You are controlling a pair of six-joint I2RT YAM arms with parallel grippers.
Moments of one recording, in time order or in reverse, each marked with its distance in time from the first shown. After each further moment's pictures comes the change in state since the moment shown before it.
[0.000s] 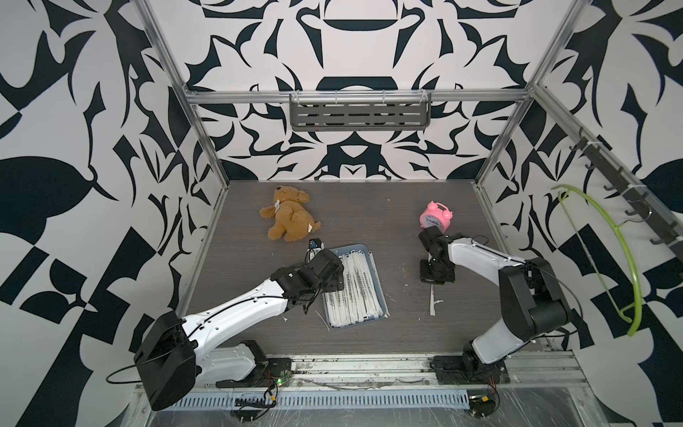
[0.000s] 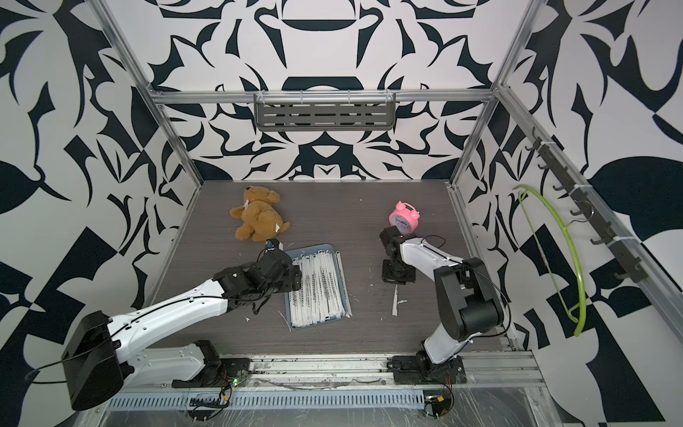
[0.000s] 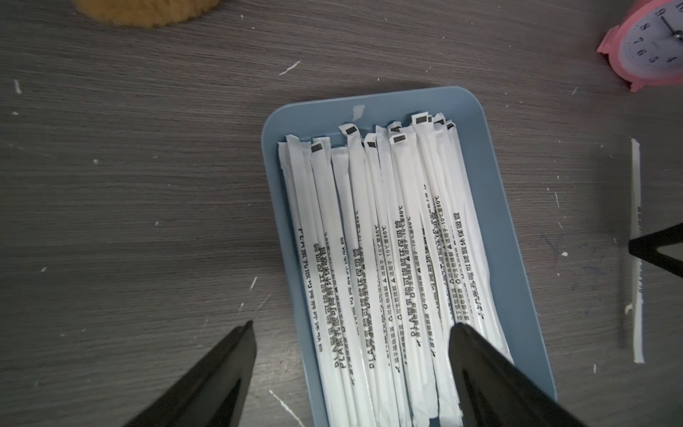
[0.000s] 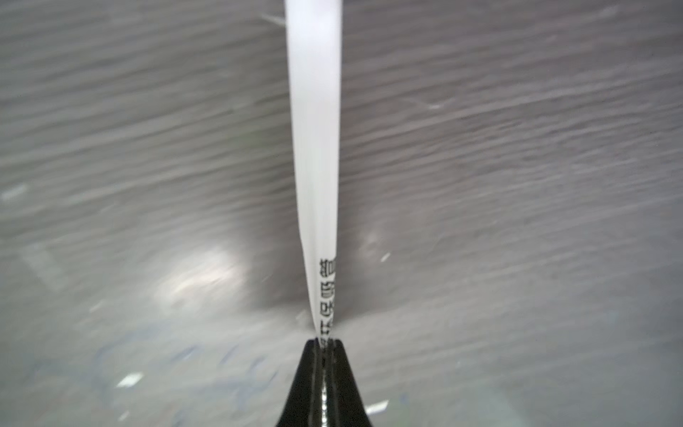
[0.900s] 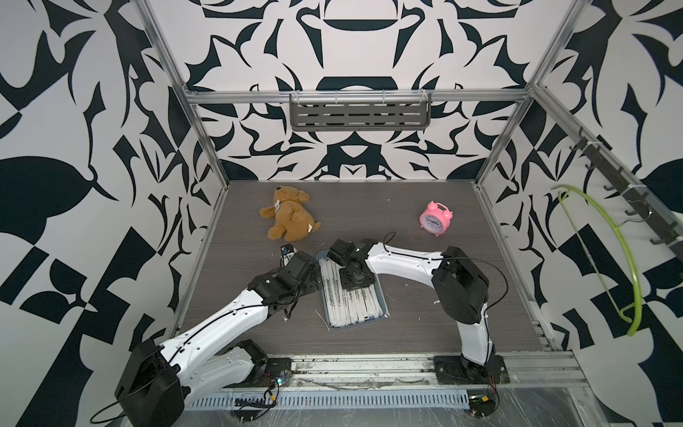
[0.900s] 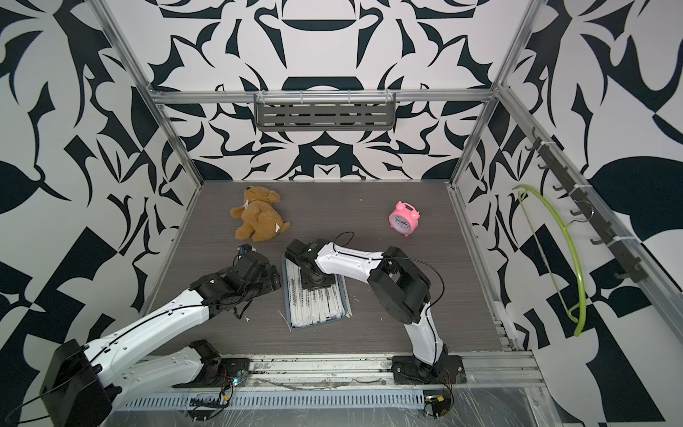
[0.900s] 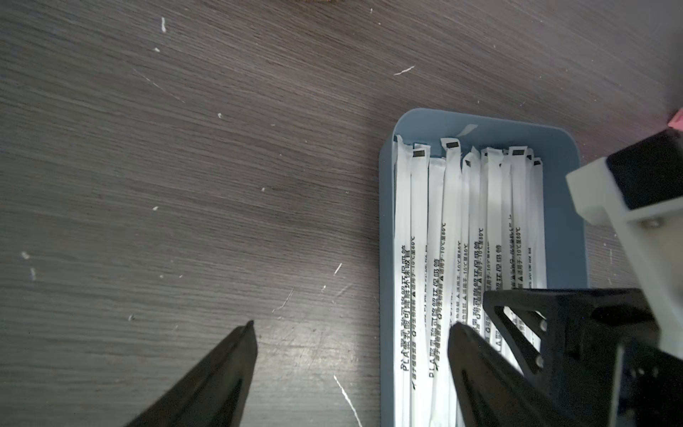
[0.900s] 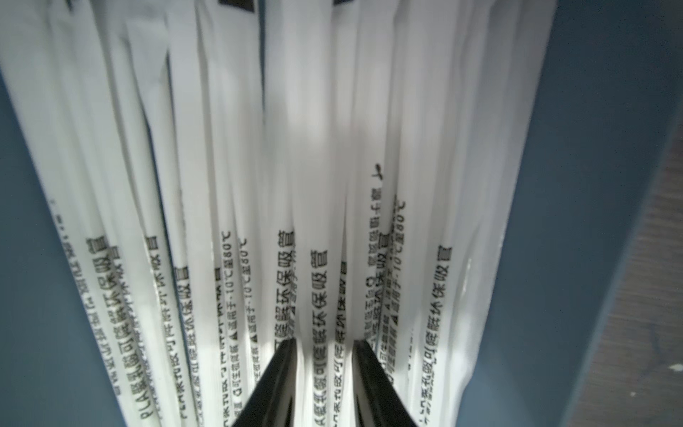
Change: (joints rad) left arm 0.149 -0.149 -0.120 -0.055 0.032 -0.075; right arm 0.576 0.417 0.508 -0.017 -0.033 0.284
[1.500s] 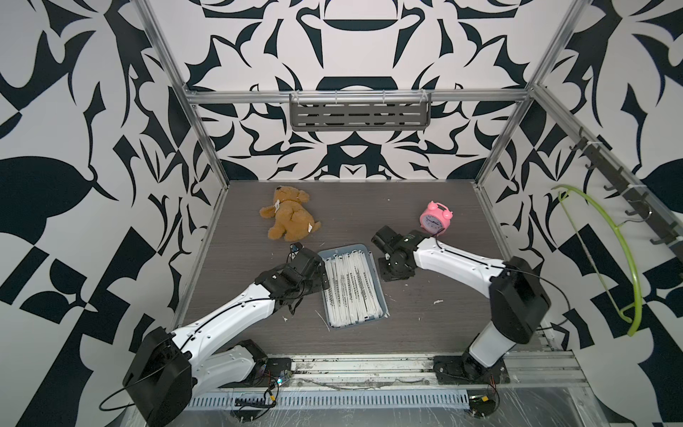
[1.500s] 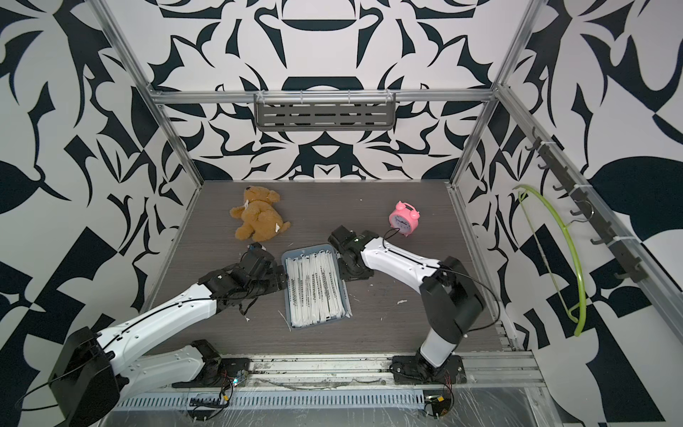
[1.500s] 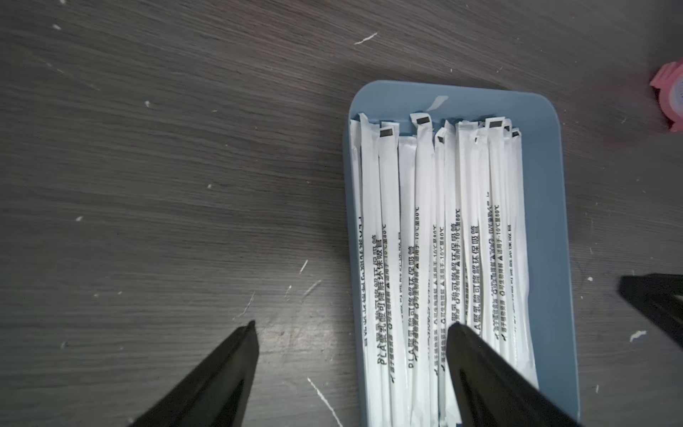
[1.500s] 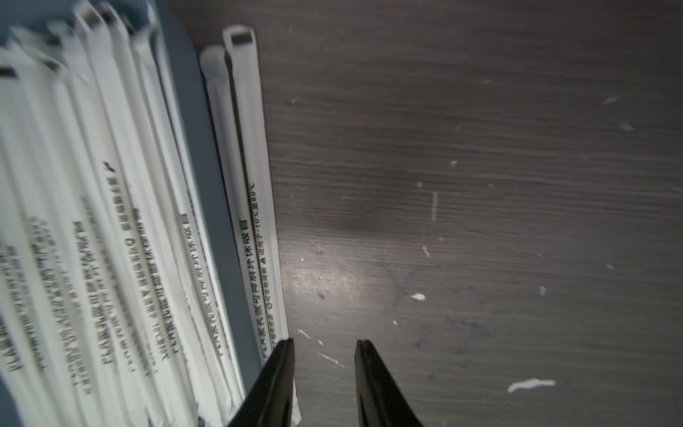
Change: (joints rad) left arm 0.000 0.089 0.029 0.068 0.100 0.048; right arm -0.219 -0.293 -0.309 0.036 0.006 -0.168
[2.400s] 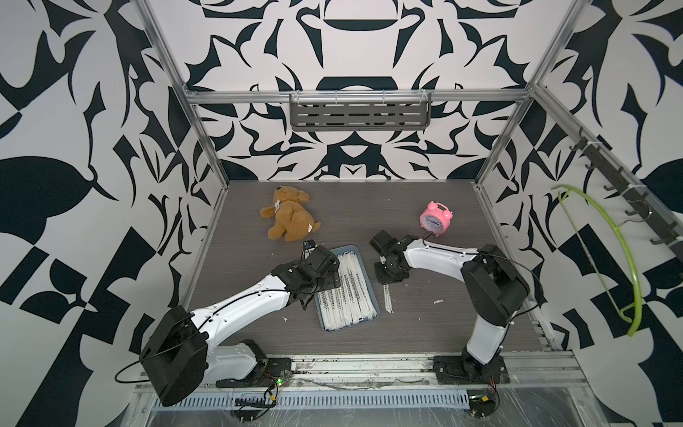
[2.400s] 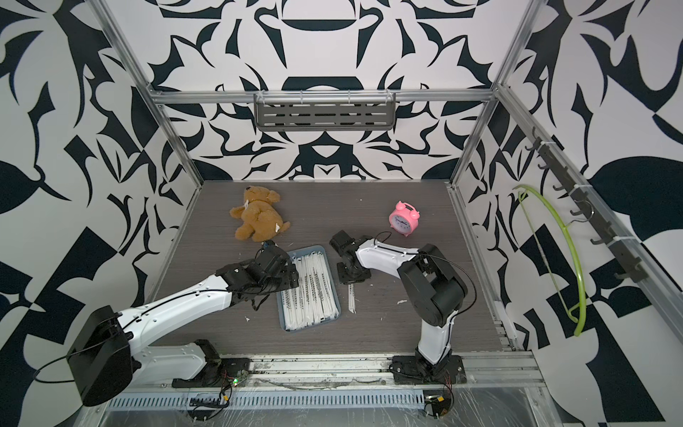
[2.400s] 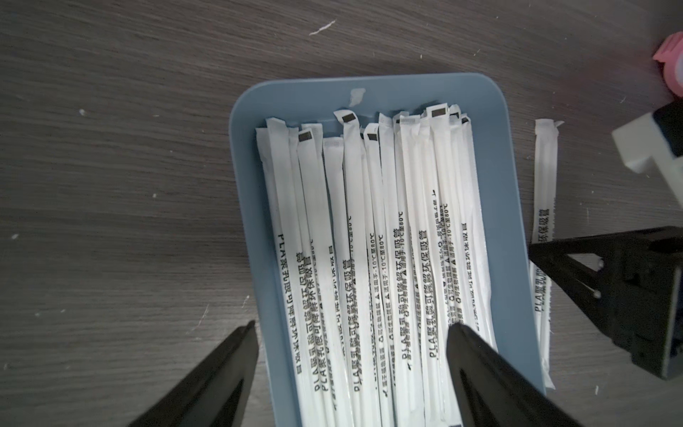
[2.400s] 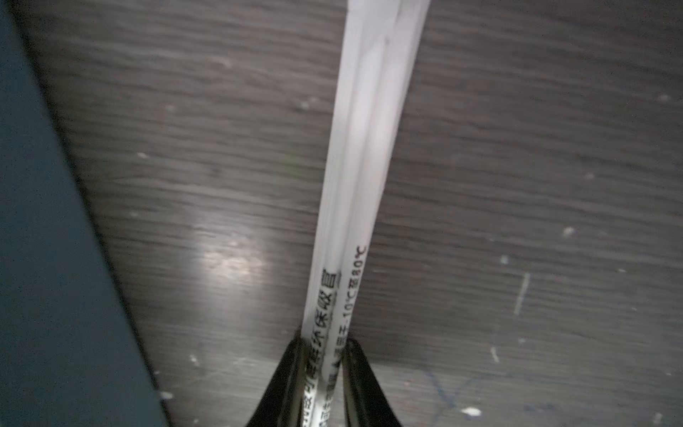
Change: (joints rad) left arm -0.086 0.116 0.080 0.000 -0.050 -0.024; right arm -0.086 0.089 -0.063 0.141 -0.045 -0.101
